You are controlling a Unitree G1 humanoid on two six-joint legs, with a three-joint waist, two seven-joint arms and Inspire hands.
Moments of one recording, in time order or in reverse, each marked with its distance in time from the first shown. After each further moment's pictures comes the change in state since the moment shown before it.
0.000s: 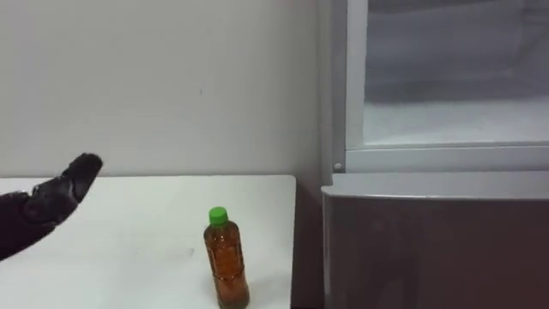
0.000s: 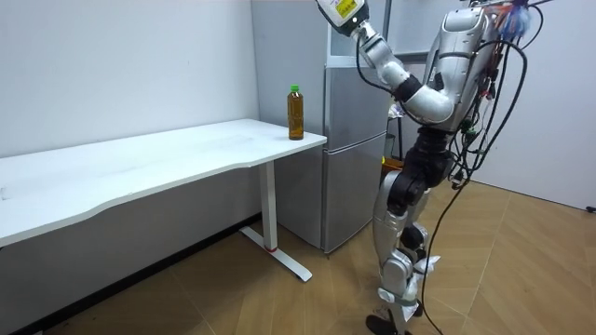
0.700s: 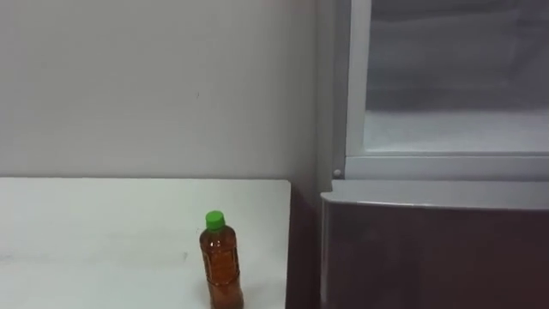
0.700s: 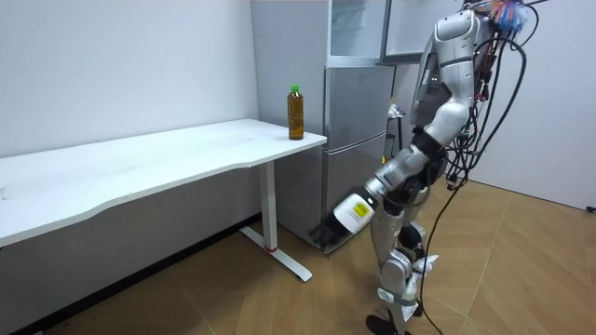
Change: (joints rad) left arm 0.253 -0.063 -0.264 1.384 -0.224 -0.011 0.099; right arm 0.044 0.009 -0.061 -0.087 -0.116 0.017 -0.034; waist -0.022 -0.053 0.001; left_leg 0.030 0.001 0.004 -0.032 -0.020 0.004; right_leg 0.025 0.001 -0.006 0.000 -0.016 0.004
